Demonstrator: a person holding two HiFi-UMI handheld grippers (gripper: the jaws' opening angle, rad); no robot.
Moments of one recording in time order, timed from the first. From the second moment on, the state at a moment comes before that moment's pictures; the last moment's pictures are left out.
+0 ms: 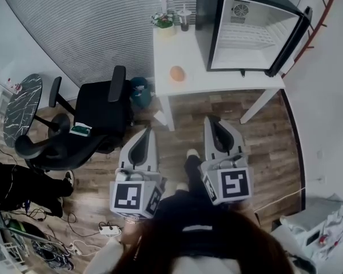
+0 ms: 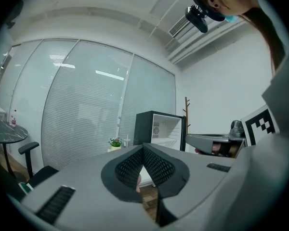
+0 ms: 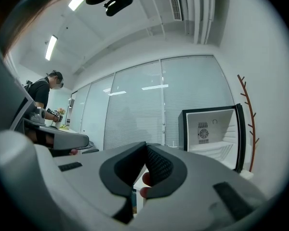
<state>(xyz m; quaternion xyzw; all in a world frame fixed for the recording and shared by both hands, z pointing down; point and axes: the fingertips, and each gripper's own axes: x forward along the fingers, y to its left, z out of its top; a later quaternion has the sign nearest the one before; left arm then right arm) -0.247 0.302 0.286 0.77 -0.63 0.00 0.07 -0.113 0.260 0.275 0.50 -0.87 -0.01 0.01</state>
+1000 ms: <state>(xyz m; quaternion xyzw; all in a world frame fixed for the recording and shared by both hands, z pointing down) -0.243 0.146 0.307 0.76 -0.64 0.05 0.08 -0.108 0.104 0.302 0.48 -0.88 0.03 0.02</state>
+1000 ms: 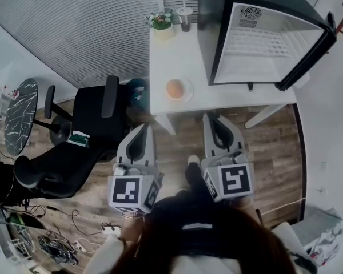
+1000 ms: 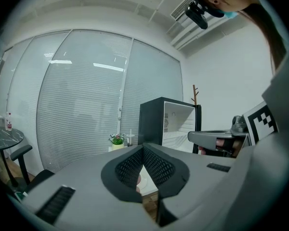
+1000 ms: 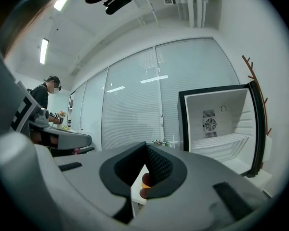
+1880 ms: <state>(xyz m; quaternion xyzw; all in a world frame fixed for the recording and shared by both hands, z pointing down) -0.228 0.070 0.338 0.72 -0.67 0.09 0.14 -0.087 0.014 0.338 0.43 -0.90 0.07 0.06</state>
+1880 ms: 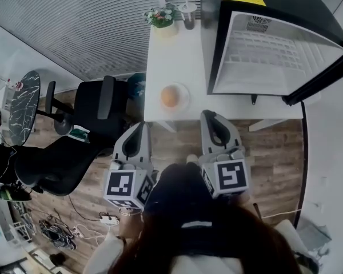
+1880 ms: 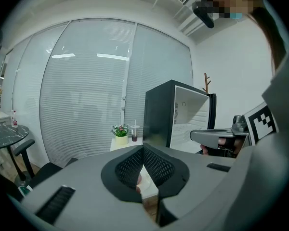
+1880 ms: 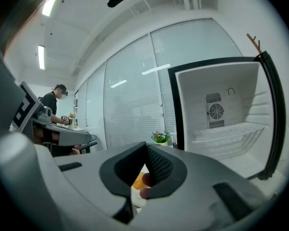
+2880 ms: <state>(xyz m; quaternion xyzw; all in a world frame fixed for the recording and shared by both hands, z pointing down) -0.272 0.004 0.393 0.72 -0.66 0.13 0.19 -0.115 -0.037 0.395 0.44 -0.88 0.11 0.14</state>
